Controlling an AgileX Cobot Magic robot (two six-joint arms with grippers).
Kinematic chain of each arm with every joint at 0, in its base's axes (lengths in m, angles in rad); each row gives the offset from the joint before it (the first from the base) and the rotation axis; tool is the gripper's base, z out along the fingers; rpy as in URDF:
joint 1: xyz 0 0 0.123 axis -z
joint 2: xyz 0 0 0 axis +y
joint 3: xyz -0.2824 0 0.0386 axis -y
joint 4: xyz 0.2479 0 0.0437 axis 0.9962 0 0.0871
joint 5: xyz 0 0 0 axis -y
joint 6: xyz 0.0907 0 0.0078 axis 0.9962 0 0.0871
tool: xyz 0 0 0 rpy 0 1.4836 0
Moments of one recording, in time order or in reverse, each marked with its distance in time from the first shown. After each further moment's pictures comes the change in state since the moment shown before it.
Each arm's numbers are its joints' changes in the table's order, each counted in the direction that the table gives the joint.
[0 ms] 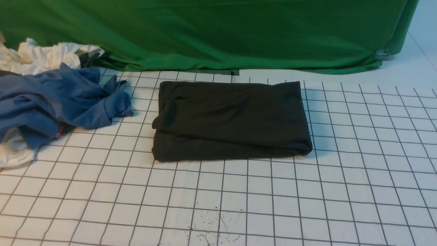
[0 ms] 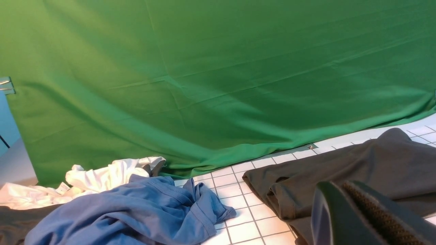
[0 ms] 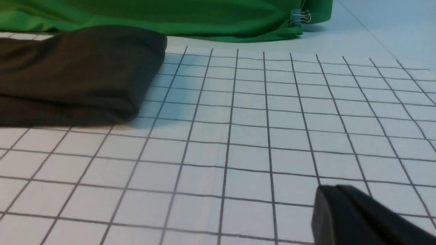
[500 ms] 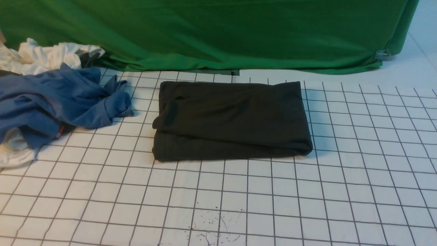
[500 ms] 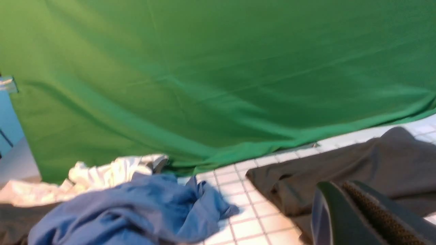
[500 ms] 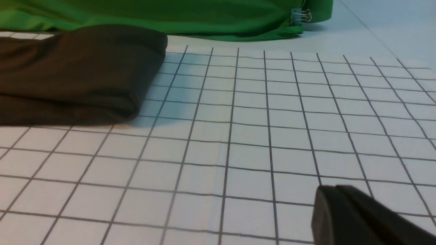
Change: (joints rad) right arm 0.000 0.000 0.000 0.000 -0.003 0.001; left arm -0.026 -0.004 -0.039 0.004 0.018 0.001
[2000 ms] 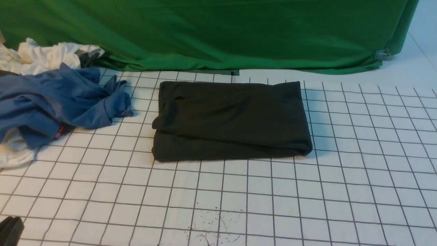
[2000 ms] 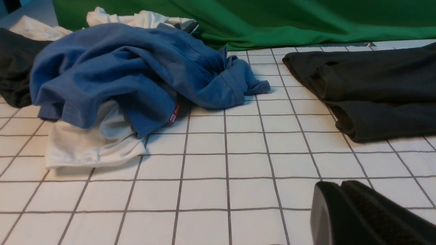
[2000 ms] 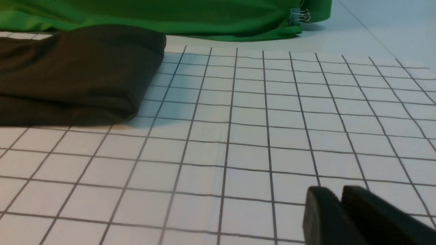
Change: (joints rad) right arm 0.000 0.000 0.000 0.000 0.000 0.000; left arm -0.125 0.001 -0.260 0.018 0.034 -0.156
